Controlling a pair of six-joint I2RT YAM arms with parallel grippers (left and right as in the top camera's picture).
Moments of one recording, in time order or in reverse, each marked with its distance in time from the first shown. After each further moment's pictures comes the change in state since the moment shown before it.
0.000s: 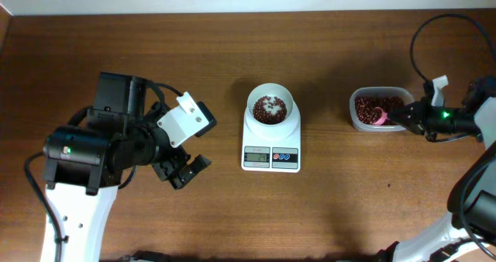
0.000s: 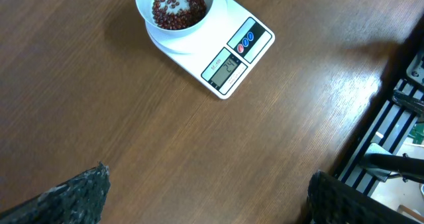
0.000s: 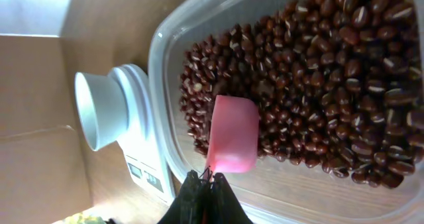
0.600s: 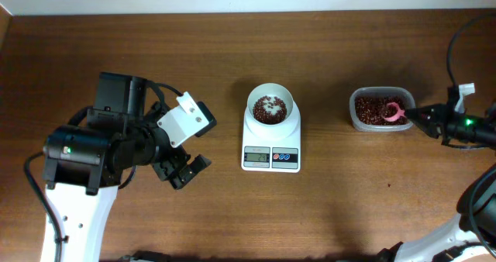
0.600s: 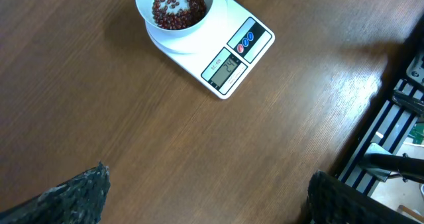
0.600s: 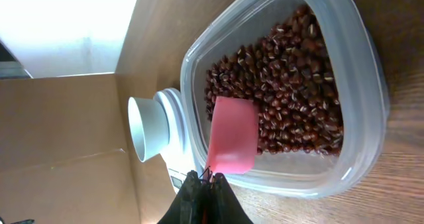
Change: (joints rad) left arm 0.000 0.000 0.000 0.000 0.000 0.000; right arm -0.126 0.001 0.000 -0.049 -0.145 0.014
